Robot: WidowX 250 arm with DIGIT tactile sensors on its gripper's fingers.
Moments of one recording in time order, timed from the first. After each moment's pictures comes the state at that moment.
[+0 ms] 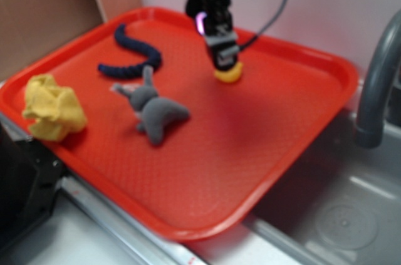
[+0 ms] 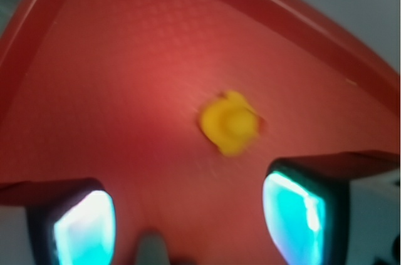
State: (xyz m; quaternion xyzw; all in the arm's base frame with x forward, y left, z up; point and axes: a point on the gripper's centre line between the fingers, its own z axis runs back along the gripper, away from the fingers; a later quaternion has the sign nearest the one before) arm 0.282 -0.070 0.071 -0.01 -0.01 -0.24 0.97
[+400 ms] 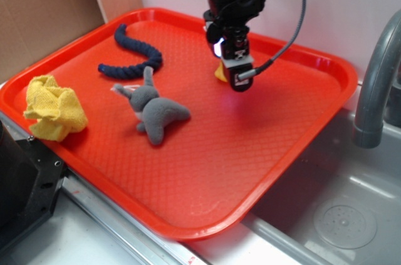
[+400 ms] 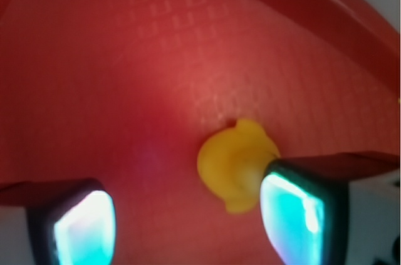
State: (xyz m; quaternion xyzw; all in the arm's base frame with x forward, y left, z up) arm 0.303 -0.070 0.043 -0.01 -0.01 -0.23 0.97
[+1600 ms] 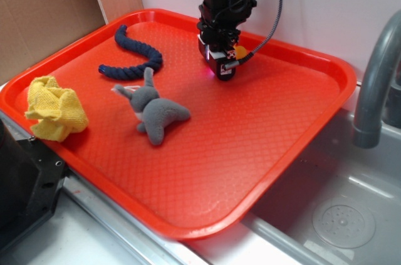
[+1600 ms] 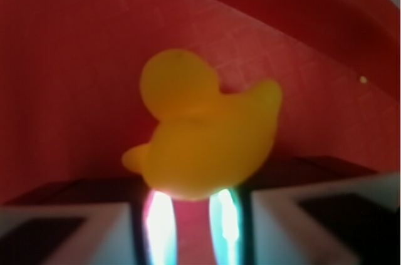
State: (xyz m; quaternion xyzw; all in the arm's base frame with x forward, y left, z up) arm 0.314 -0.022 0.016 0.01 0.04 -0.19 0.98
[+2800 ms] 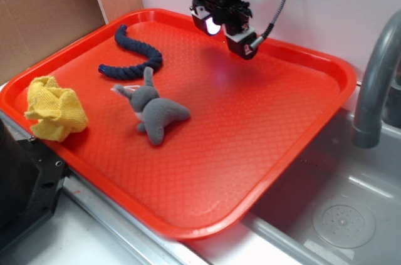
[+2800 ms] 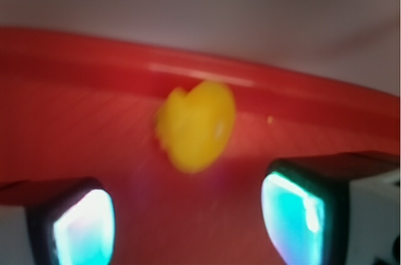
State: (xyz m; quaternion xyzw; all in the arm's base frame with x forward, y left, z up) arm 0.343 -0.018 0.039 0.02 -0.08 -0.05 0.99
